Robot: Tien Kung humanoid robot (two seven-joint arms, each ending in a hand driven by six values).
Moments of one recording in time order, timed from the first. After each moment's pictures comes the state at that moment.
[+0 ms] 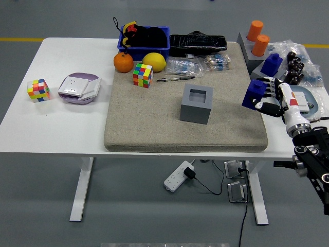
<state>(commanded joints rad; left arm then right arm) -0.12 0.27 -0.40 -0.28 0.99 -0.21 0.11 0.47 -0.22 1.00 0.87 -1.16 -0.33 0.27</state>
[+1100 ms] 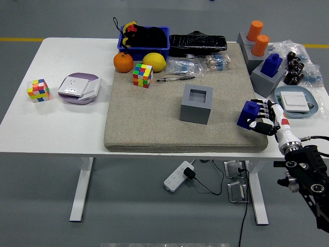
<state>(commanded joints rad) -0.12 0.26 -0.40 -0.28 0.99 -0.21 0.11 0.45 -0.17 0.93 0.76 -1.10 -0.34 0.32</state>
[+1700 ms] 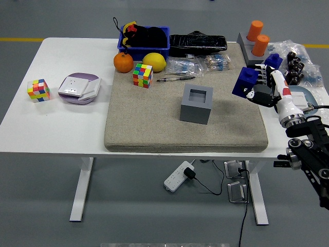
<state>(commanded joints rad) -0.13 0.26 -0.41 -0.28 0.99 -0.21 0.11 0.53 -0.23 0.96 1.00 -1.18 -0.35 0.26</state>
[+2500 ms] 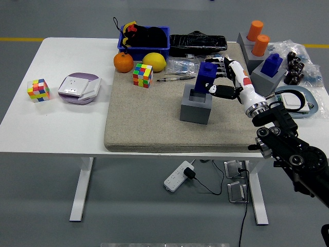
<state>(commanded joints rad) -0.13 0.27 -0.39 -0.28 0.98 -0.21 0.11 0.67 -0.12 0.78 0.91 -1.10 -0.33 0.25</state>
